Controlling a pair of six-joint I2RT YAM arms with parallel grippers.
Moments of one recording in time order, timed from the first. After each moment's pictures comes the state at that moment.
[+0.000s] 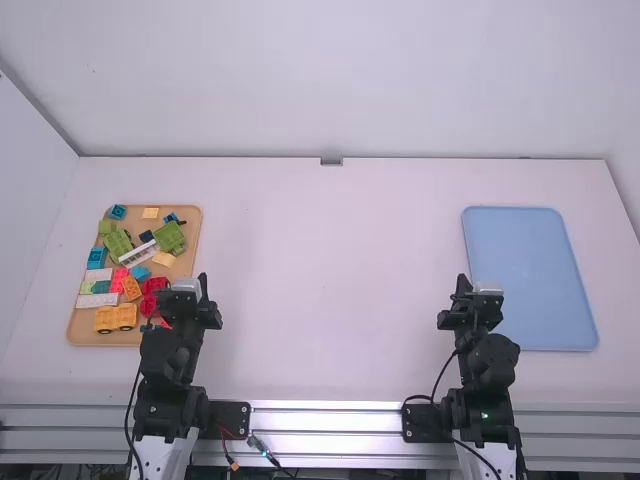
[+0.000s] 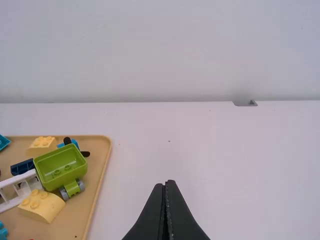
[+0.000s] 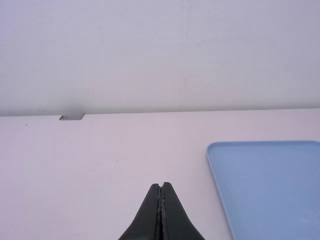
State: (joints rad) left arm 0.00 0.01 0.01 -0.10 0.00 0.00; right arm 0.00 0.01 0.01 -0.10 -0.02 -0.01
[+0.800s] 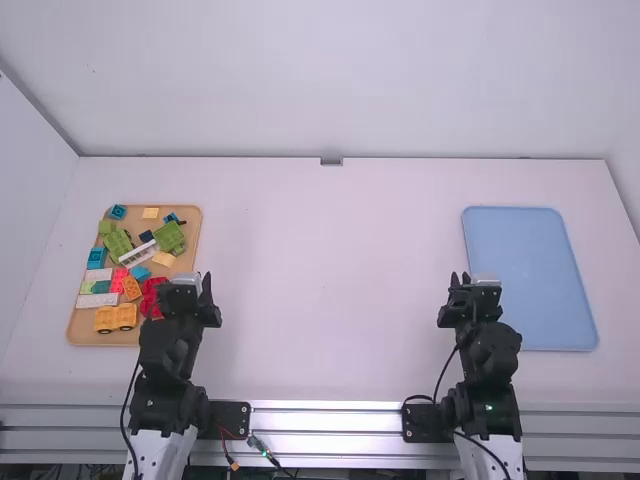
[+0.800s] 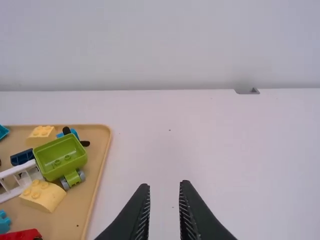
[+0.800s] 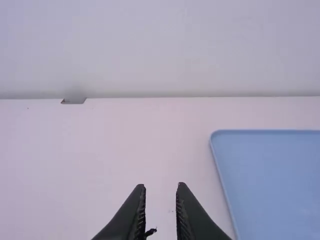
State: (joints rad) left arm 0.00 0.13 0.07 -0.11 -0.01 0.00; right arm 0.00 0.18 0.09 -0.10 -0.04 -0.03
